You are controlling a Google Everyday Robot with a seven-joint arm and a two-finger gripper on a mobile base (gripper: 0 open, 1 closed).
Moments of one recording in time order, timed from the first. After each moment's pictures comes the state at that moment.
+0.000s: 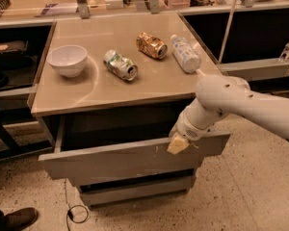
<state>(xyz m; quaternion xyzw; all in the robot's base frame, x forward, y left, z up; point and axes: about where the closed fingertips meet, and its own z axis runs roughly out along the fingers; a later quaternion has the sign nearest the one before) 0.538 -0.106 0.652 -0.58 0.79 0.11 0.16</state>
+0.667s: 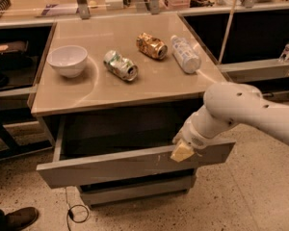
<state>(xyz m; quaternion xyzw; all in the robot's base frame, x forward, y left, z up) 0.508 -0.113 0.659 -0.57 0.80 0.12 0.17</state>
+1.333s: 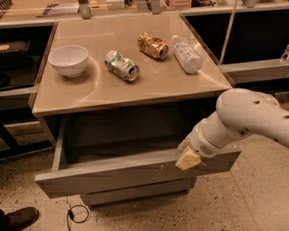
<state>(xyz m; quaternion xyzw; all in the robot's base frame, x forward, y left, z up) 0.477 -0.124 0.669 -0.55 0.81 0.12 0.17</state>
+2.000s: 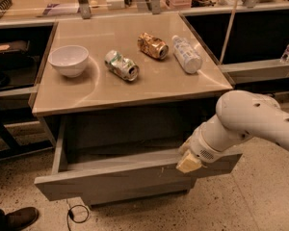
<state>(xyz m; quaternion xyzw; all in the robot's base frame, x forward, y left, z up) 0.460 -0.125 0.669 -0.55 0.81 0.13 0.16</state>
